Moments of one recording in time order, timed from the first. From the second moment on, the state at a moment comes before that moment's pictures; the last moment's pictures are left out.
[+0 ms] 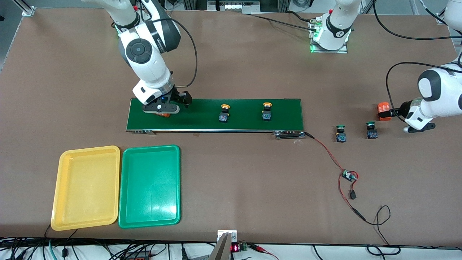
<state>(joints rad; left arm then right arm) 0.69 0.43 -0.25 -2.16 0.18 2.27 0.09 0.66 0.18 -0.11 -2.09 0.04 2.32 0.60</state>
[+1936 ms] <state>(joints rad) 0.30 0.26 -0.71 -2.04 0.22 2.08 0.64 0.78 0.43 -0.10 -1.94 0.04 2.43 0.80</state>
